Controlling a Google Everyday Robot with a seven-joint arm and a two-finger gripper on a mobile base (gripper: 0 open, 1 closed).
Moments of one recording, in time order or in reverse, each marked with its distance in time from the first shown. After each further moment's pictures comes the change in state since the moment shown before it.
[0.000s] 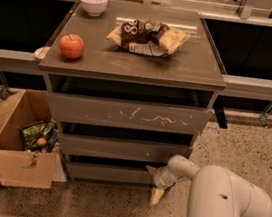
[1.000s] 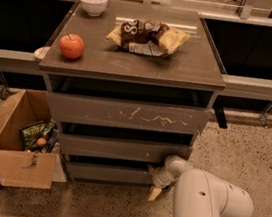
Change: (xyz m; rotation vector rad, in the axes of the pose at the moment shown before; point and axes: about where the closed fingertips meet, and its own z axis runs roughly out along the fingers) arm 0.028 -0.014 0.045 -0.020 0.036 0.038
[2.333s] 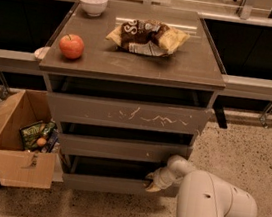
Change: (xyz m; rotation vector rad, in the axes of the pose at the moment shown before) arm -0.004 0.003 -0.009 -0.007 -0.036 0.011
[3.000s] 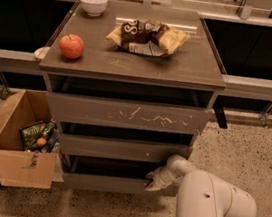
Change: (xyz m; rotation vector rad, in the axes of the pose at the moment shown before) arm 0.000 0.000 0.000 0.000 0.000 0.000
